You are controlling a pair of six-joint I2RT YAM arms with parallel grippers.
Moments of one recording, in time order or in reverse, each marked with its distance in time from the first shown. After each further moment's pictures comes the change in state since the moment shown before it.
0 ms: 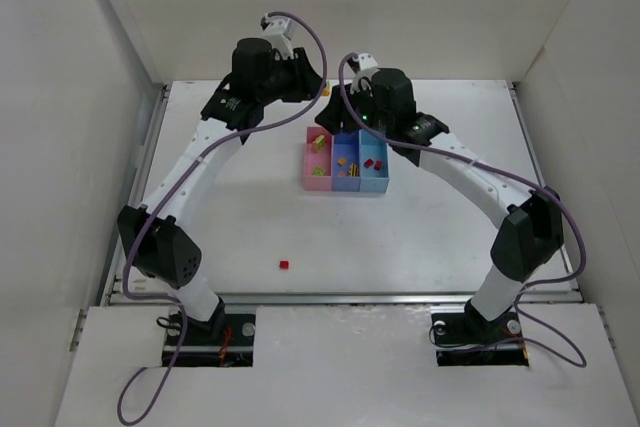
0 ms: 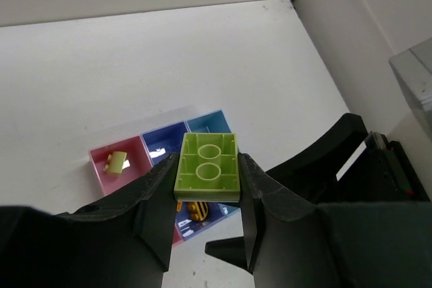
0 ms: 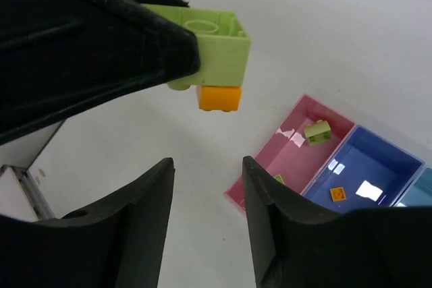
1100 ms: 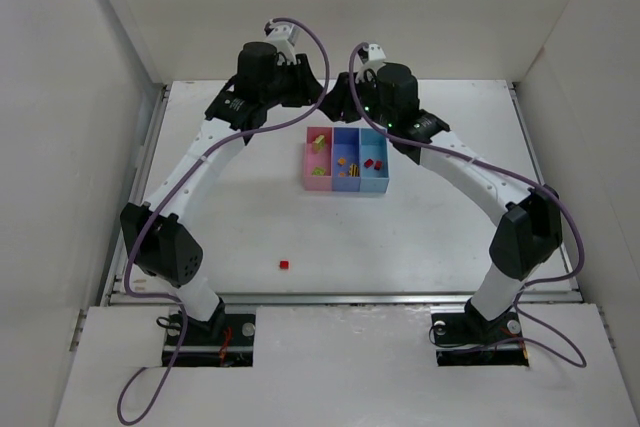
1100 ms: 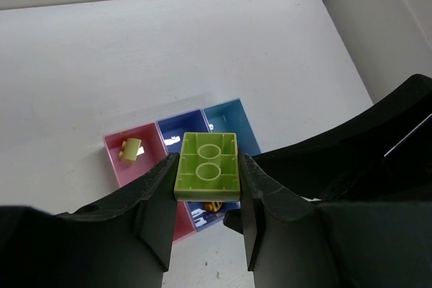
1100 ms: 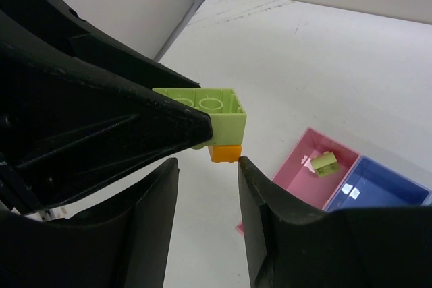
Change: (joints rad) left arm -0.020 0.013 -0.008 -0.050 -0.062 0.036; right arm -0.020 0.015 0.003 0.127 0.030 0.099
